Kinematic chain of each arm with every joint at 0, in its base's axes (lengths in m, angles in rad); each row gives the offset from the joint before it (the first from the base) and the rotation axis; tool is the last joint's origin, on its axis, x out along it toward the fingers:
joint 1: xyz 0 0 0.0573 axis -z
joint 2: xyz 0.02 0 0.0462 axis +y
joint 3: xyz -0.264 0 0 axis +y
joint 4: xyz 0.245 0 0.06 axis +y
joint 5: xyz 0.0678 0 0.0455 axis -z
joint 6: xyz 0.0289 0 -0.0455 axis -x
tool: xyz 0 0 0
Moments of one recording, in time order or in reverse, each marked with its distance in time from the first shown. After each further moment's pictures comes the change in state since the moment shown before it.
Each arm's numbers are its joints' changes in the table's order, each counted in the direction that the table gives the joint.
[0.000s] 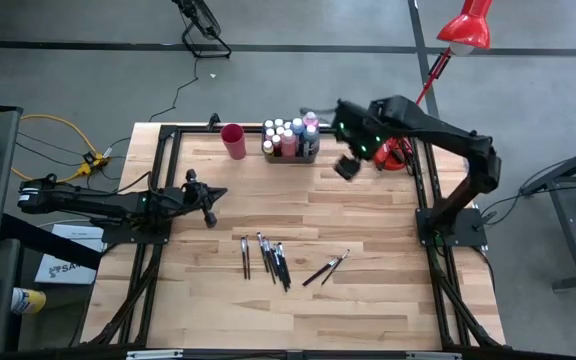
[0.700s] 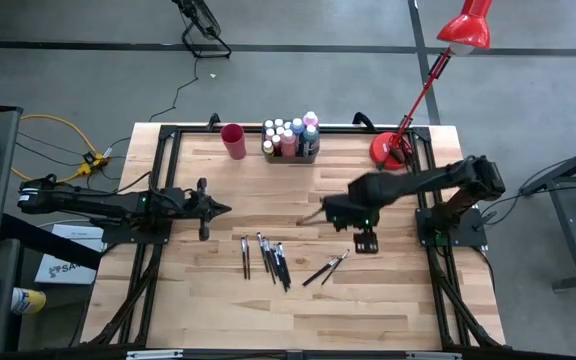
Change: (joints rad) left arm 0.000 -0.002 0.007 0.036 0.338 -0.108; right arm -0.456 -0.008 0.376 -0.032 -0.086 0.207
